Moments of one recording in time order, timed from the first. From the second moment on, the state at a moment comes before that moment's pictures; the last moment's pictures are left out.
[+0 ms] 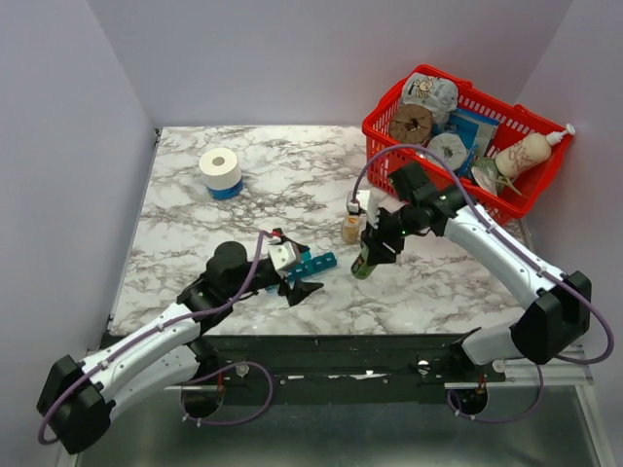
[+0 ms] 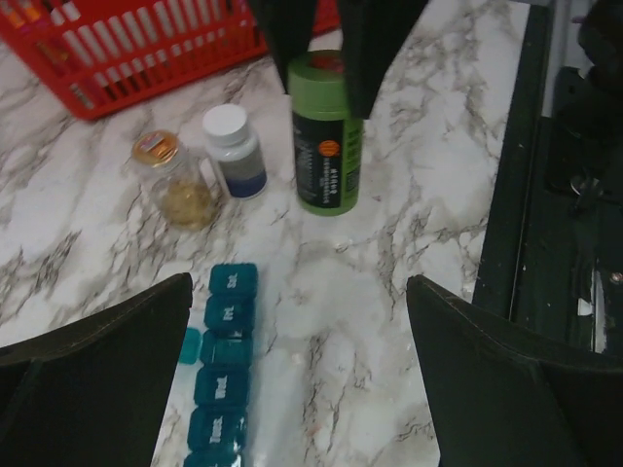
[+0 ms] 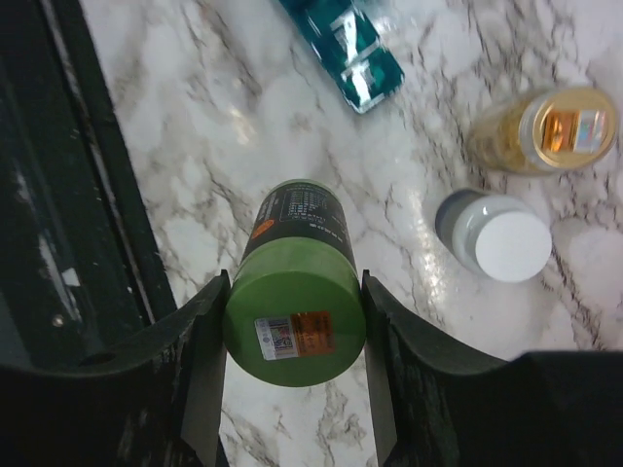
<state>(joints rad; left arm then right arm) -0.67 0.78 0.43 0.20 0.49 0.10 0.54 1.43 1.24 -0.94 -0.50 -0.66</state>
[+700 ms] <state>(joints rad) -1.04 1.16 0.56 0.48 0.01 0.31 0.54 1.40 1.36 -0.91 -0.86 -0.53</state>
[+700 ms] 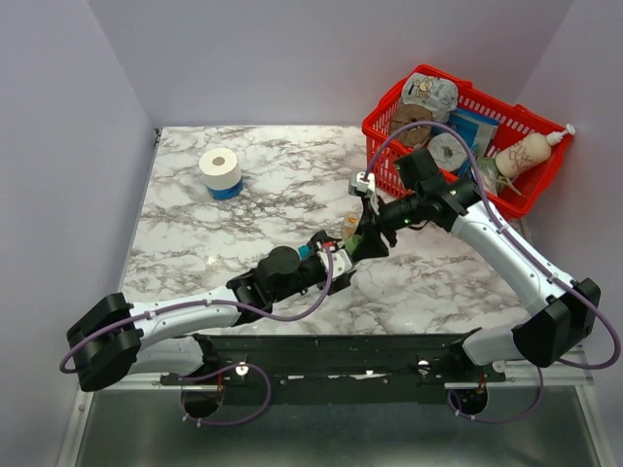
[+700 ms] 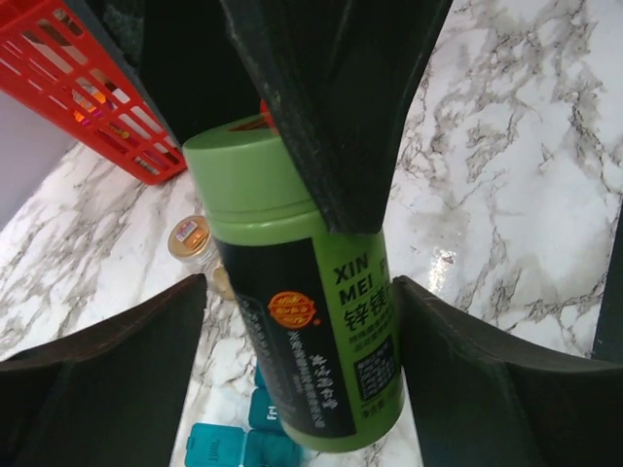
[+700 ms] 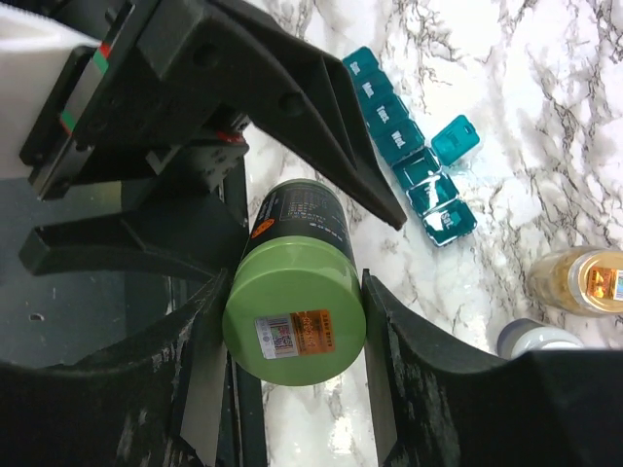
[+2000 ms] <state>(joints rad) -0.91 0.99 0.56 0.24 0.35 0.23 0.54 1.28 1.31 -0.72 -0.97 -0.40</state>
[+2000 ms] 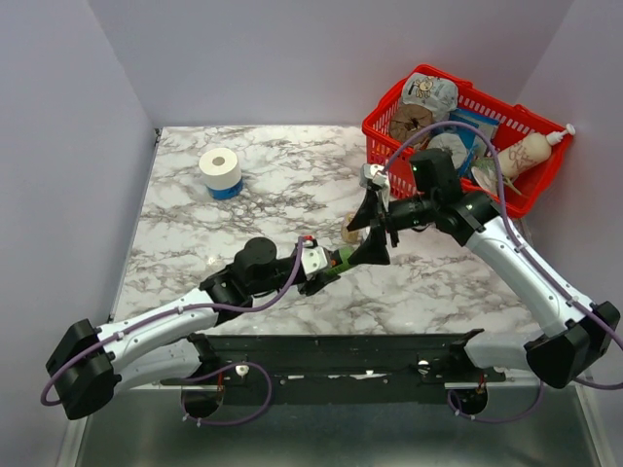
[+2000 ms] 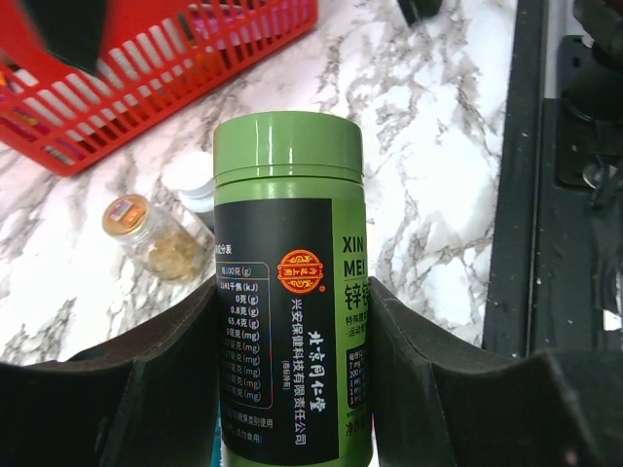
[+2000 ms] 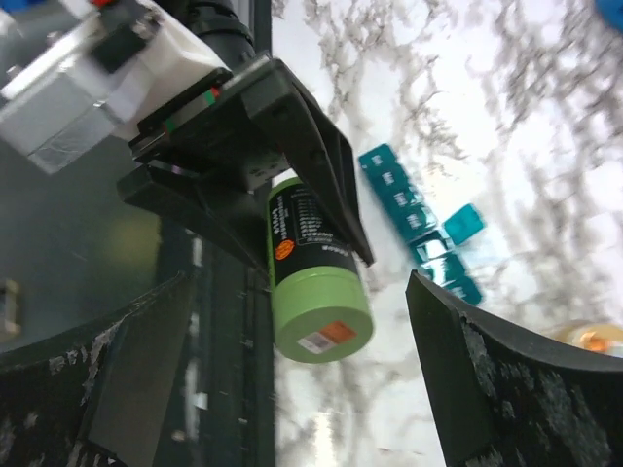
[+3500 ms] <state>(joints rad) -0.79 0.92 0.52 0.30 0.50 0.20 0.61 1.41 1.46 -0.95 -1.02 -0.93</state>
